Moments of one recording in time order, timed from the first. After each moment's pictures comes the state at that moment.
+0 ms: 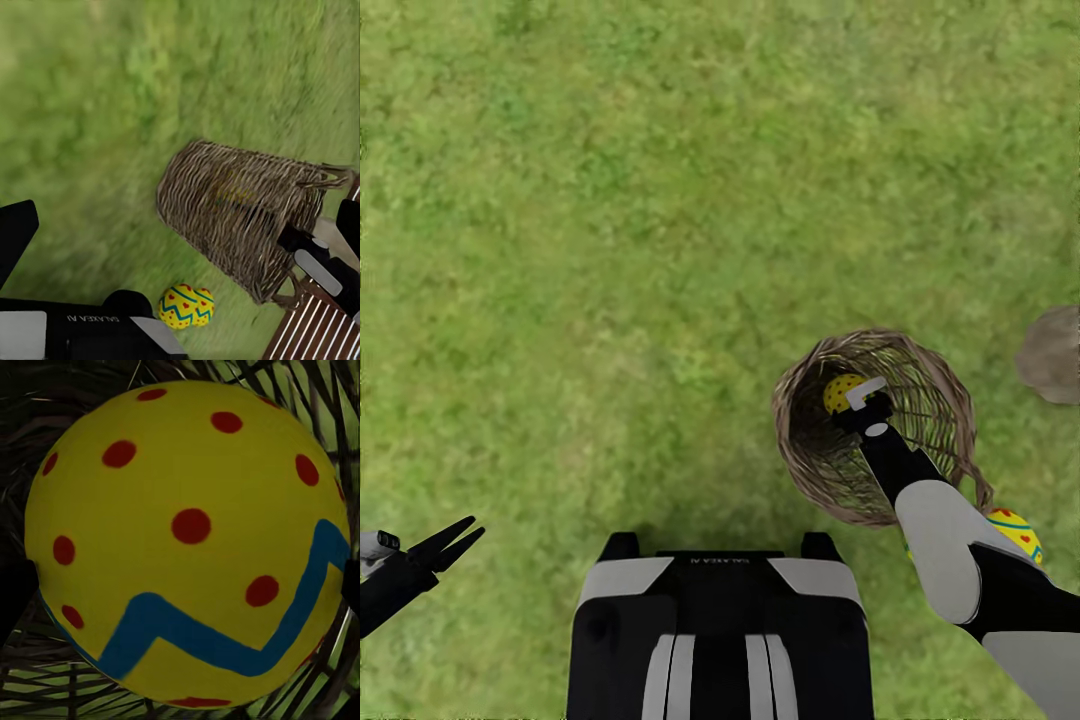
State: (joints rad) left arm -0.37 0.24 0.92 -1.08 0.07 0.82 -1.55; right arm -1.10 -0.02 -0.33 -0.41 0.87 0.06 0.00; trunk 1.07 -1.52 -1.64
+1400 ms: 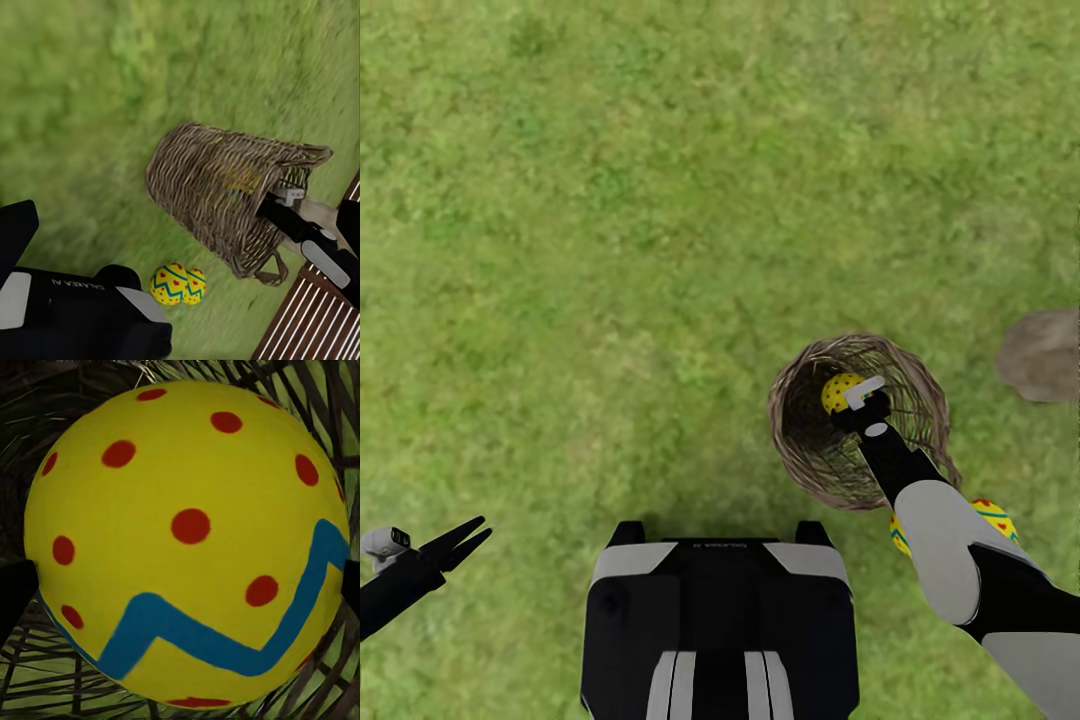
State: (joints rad) left arm -0.37 0.24 0.88 -1.08 0.07 0.83 -1.52; right arm -1.10 -0.02 -0.33 -0.41 0.87 0.05 0.00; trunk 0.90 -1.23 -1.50
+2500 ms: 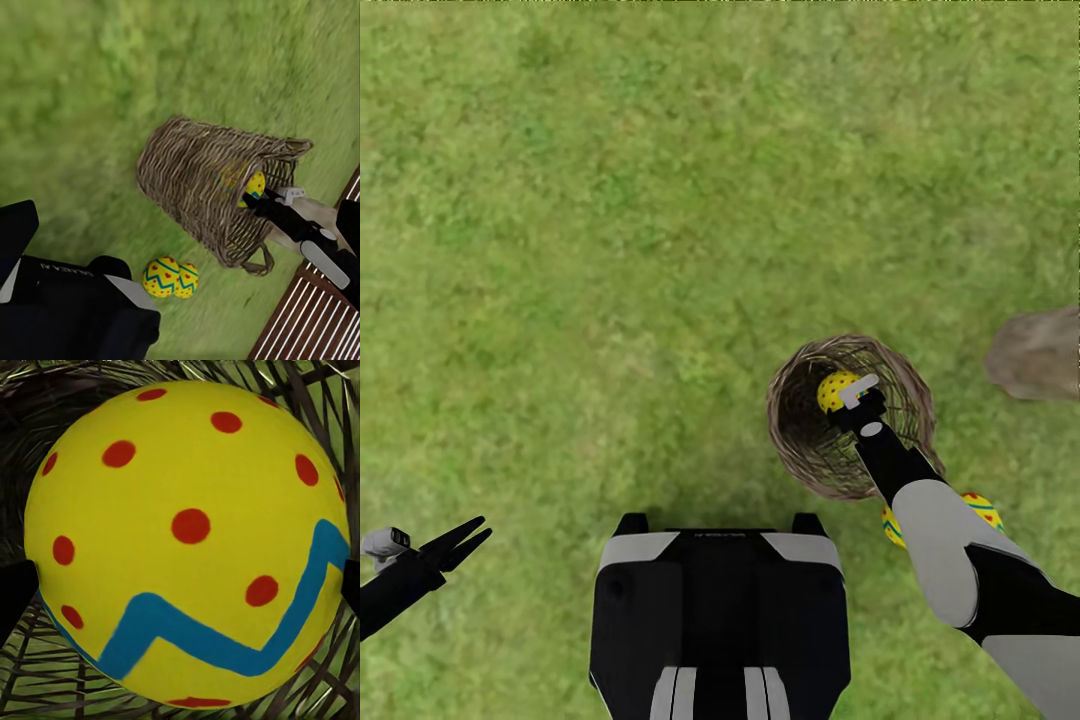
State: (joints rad) left arm -0.37 0.24 0.88 -1.08 0.07 0.83 -1.52; right arm -1.10 -0.01 -0.28 -0.41 0.87 0.05 0.00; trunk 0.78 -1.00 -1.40
